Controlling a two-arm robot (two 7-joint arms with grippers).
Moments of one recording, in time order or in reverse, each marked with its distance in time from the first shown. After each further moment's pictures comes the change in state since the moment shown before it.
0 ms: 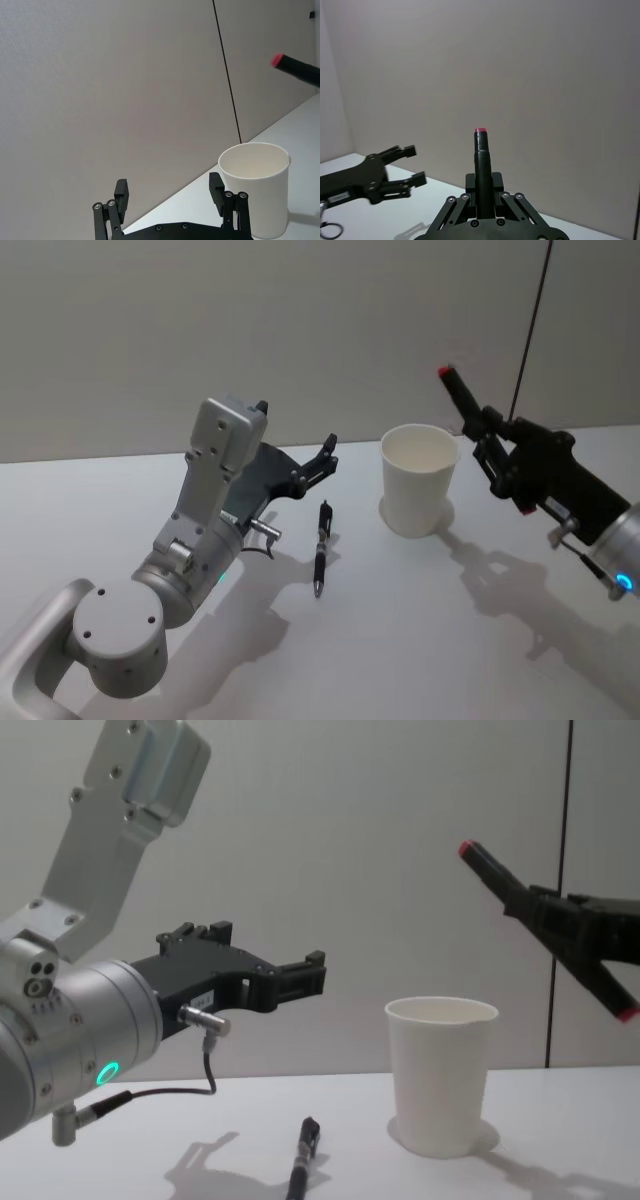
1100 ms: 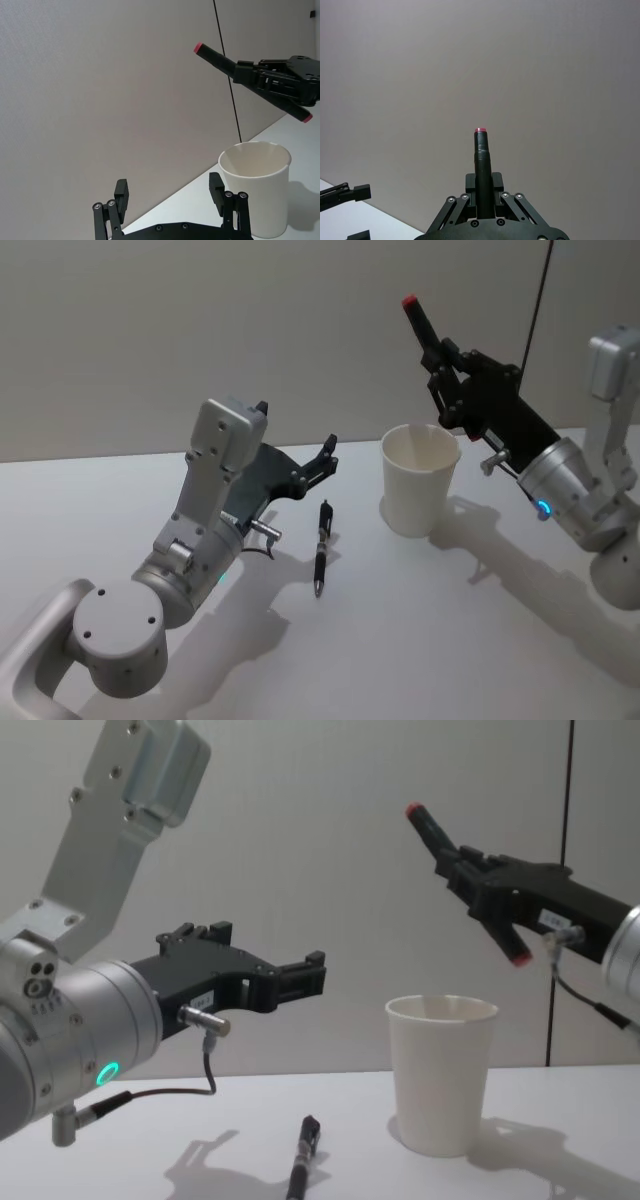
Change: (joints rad) left arm 0.000 0.000 0.000 0.000 0.000 0.000 0.000; right arm 0.285 -0.176 -0.055 0.385 -0.156 -0.248 0.015
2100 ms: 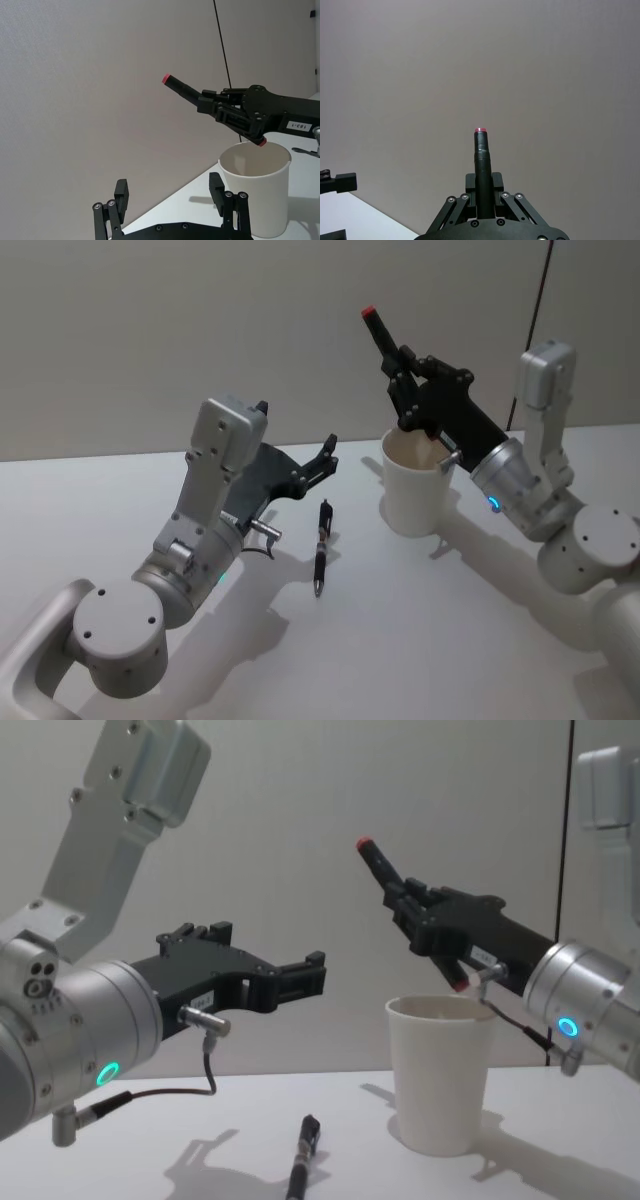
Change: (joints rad) left arm 0.000 0.000 0.000 0.000 0.000 0.000 0.000; right arm 0.161 -0.099 -0.045 0.337 -0.059 -0.197 0.032
